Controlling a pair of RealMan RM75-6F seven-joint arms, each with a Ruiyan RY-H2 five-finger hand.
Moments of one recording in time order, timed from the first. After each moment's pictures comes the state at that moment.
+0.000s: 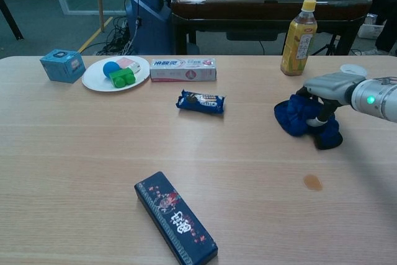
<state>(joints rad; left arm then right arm) 0.03 -1.15 -0.03 -1.64 1.52 1.62 0.14 0.81 -1.71 0.14 -0.85 -1.01 0.60 -0.31</state>
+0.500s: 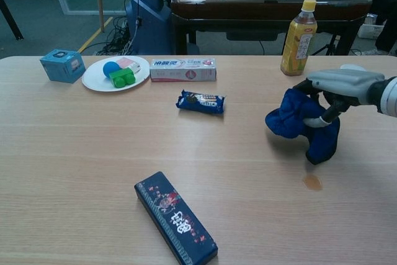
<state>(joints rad) 0.02 -1.16 -0.03 -1.64 1.52 1.60 0.16 0.70 -1.49 0.06 -1.20 -1.37 0.79 0.06</state>
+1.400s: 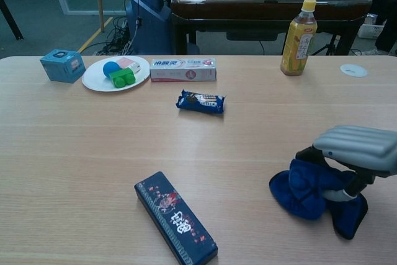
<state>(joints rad) 0.03 -1.16 -0.02 -1.63 1.54 1.61 0.15 0.63 -1.51 -0.15 -1.18 -1.66 0.92 0.12</state>
